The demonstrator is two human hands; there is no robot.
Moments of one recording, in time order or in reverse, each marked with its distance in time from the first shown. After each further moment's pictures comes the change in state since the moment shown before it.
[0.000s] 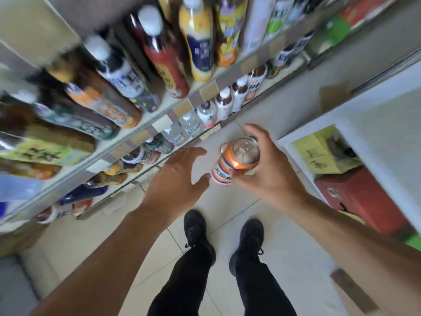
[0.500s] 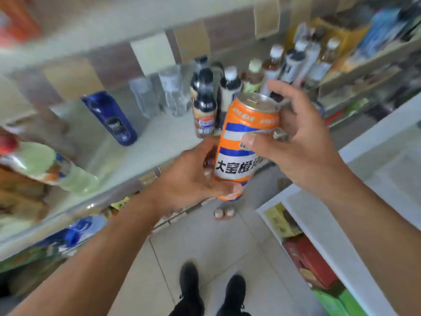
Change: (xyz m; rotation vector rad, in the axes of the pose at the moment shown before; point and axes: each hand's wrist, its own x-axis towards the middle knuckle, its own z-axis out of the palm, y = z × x) left_hand -0.116 0.221 -0.300 -0.569 -0.038 0.394; right_hand -0.085 -0.377 -0.229 0.342 0.126 -0.394
